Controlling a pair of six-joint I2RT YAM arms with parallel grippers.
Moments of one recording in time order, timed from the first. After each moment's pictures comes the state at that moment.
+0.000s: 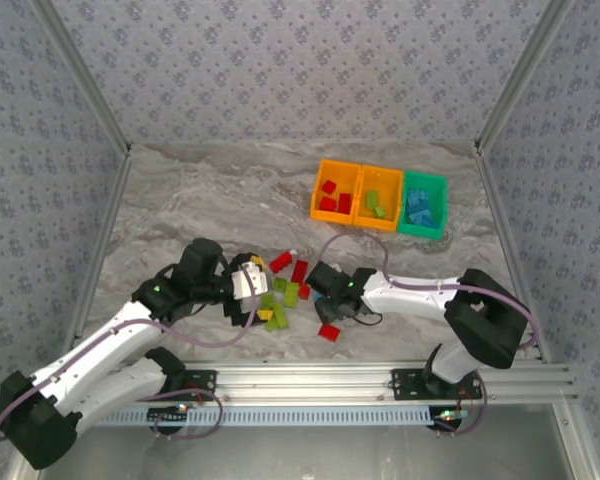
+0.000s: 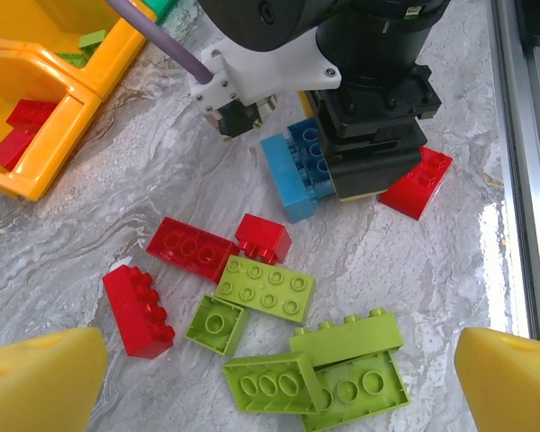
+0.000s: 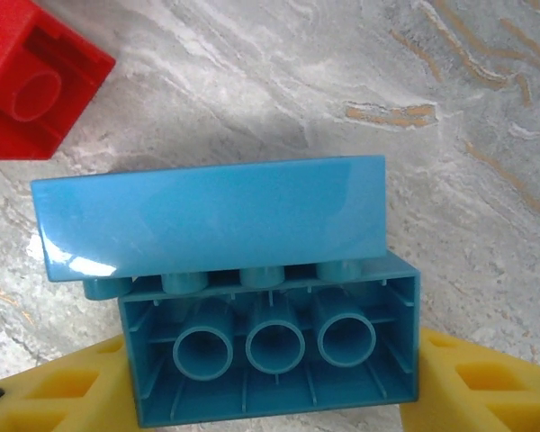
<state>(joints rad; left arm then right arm) -0.67 0.87 0.64 -0.49 0.46 0.65 0.98 1.53 0.80 -0.58 0.19 0.52</state>
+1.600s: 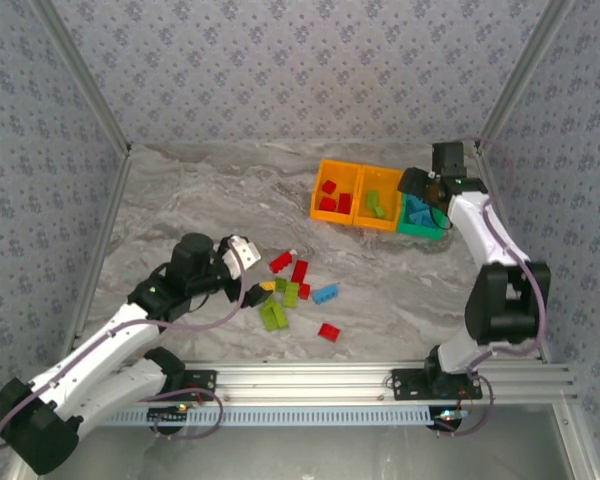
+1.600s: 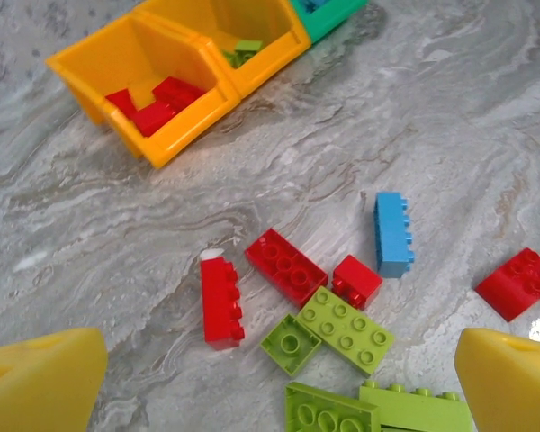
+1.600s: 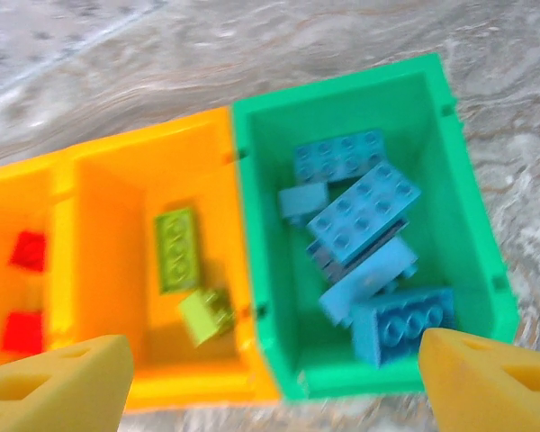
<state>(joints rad) -0.62 0.85 0.64 -0.33 0.29 0.28 0.05 1.51 1.26 -0.56 0.02 0.41</state>
